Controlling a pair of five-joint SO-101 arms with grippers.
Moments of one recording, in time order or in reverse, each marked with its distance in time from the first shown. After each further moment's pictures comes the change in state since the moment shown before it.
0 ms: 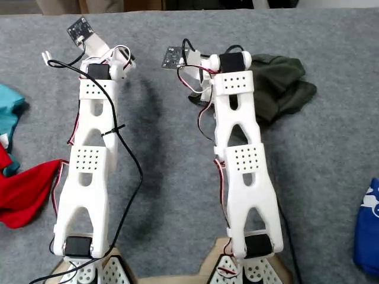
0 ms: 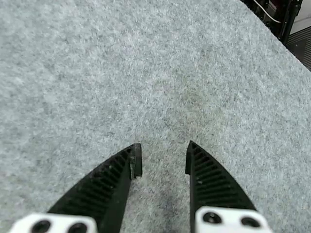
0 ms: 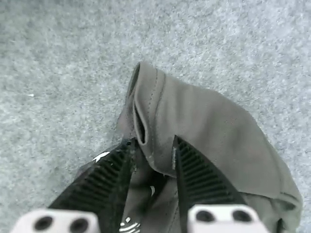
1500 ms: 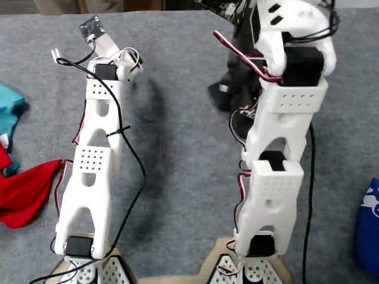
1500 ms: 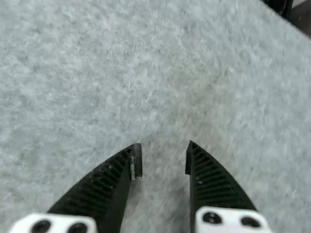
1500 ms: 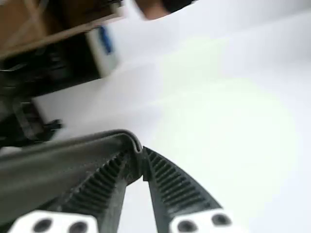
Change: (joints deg) left arm 2.5 0.0 0.0 2.9 -5.6; right arm 7.2 -39.0 0.0 -38.9 8.3
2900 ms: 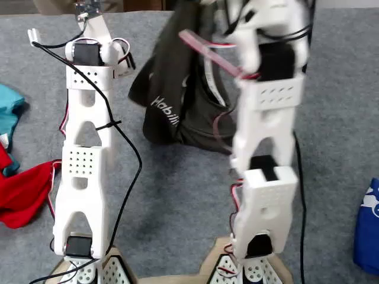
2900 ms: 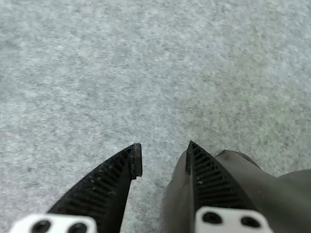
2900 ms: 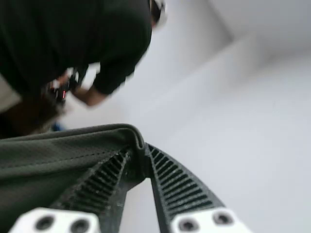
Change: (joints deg) left arm -1.4 -20.0 -0.4 31.4 -12.0; right arm -3.0 -4.9 16.2 -27.6 -22.4
